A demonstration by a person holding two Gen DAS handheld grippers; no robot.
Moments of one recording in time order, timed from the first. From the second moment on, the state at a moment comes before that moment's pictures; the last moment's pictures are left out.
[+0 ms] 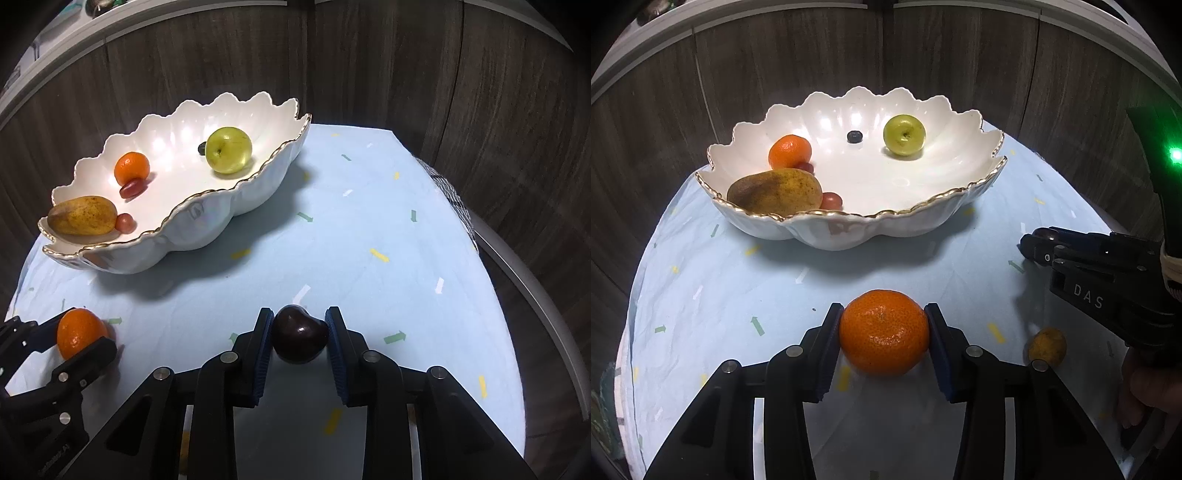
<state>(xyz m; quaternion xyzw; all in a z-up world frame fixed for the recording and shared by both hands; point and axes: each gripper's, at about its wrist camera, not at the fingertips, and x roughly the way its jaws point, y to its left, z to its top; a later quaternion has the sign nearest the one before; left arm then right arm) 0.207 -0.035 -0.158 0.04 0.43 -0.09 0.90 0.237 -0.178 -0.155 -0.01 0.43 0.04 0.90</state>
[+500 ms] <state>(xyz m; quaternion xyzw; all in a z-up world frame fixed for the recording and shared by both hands) 0.201 -0.035 -0.128 0.04 0.40 -0.08 0.91 0.219 -0.176 -0.129 0.00 0.41 0.04 0.91</state>
